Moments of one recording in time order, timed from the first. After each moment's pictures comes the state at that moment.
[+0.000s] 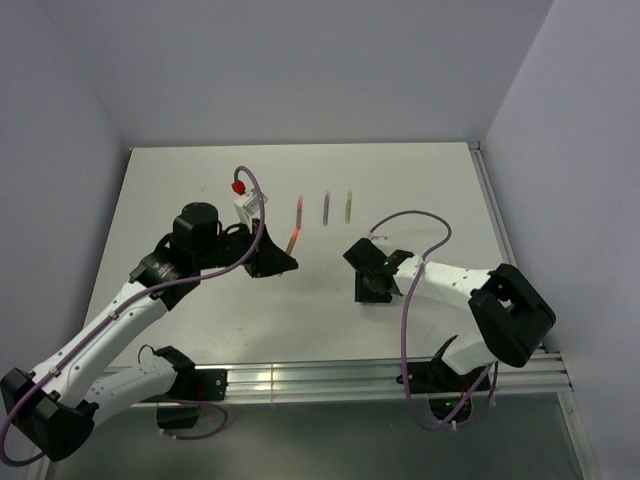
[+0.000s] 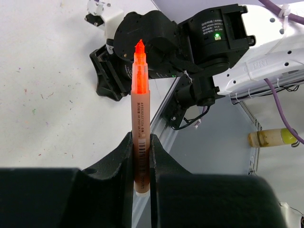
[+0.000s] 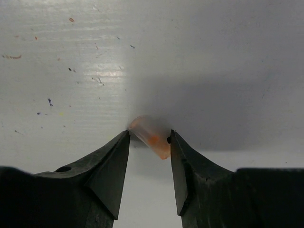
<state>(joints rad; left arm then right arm) -0.61 0.97 0.91 -0.29 0.63 -0.49 0.74 1.45 0.72 -0.53 0.24 0.77</state>
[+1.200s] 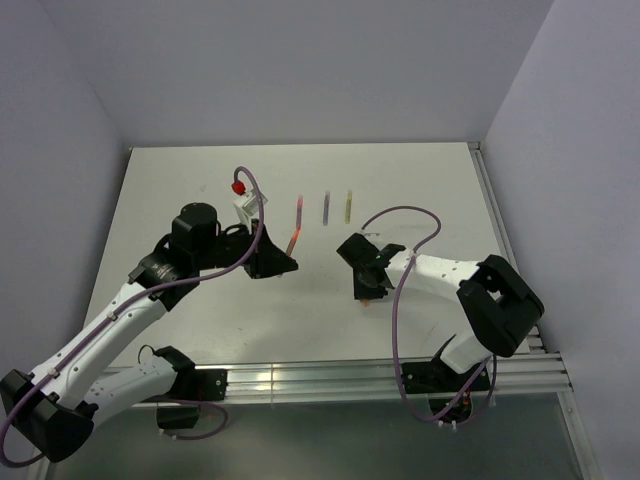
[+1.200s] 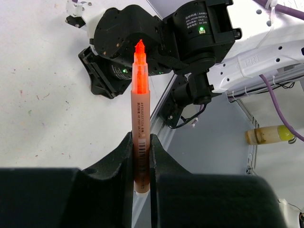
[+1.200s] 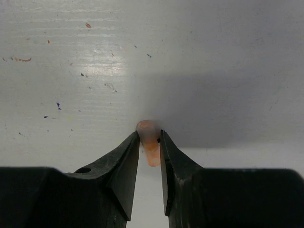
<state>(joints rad) -0.61 0.95 0.91 -0.29 0.65 -0.49 0.74 1.53 0.79 -0.56 0.22 0.71</state>
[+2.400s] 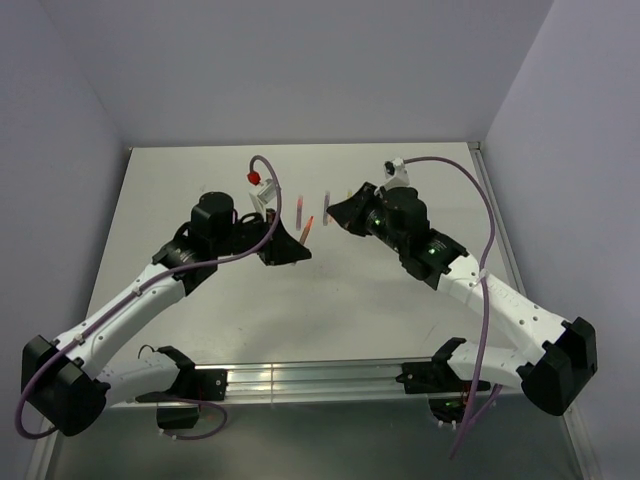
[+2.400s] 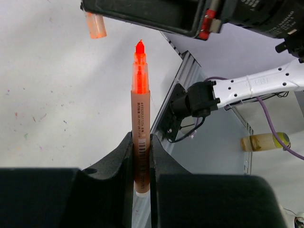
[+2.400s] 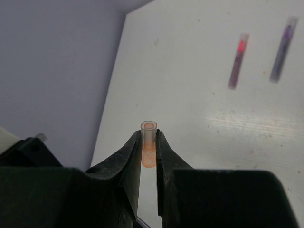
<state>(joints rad) -0.61 1.10 0.91 -0.12 0.68 -0.54 0.66 1.12 0.94 -0.13 0.06 0.84</state>
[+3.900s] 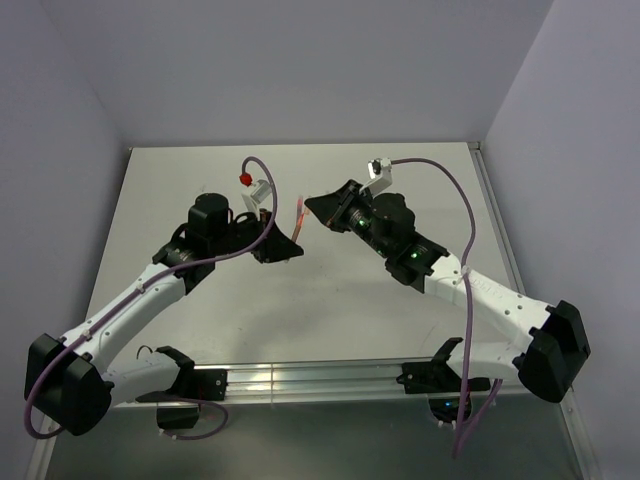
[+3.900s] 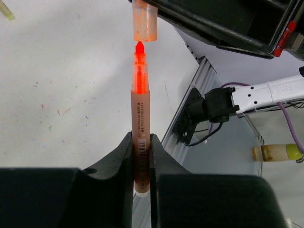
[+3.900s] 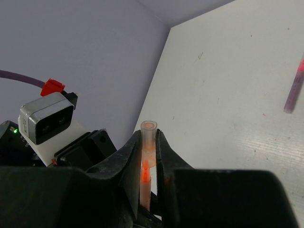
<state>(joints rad) -0.53 1.12 0.86 -0.07 0.68 -0.51 0.75 1.19 0.92 0.19 0.09 0.90</state>
